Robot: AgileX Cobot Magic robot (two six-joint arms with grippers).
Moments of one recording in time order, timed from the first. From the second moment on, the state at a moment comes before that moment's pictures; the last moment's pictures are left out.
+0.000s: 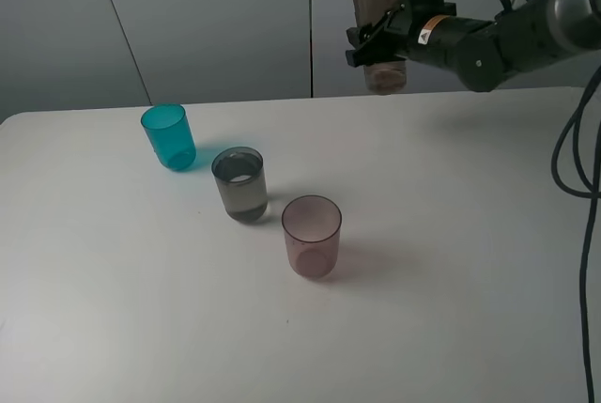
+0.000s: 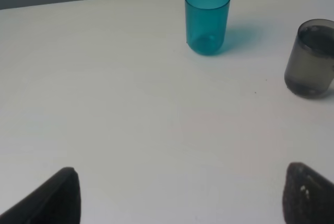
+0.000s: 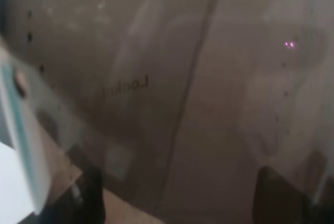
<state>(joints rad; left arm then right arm) -0.13 0.00 -0.51 0.02 1.08 -0.02 0.27 2.01 -1.13 -0.22 -0.52 0.00</state>
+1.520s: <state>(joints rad) -0.13 0.00 -0.51 0.02 1.08 -0.02 0.36 2.06 -0.68 0.31 -0.98 -0.20</state>
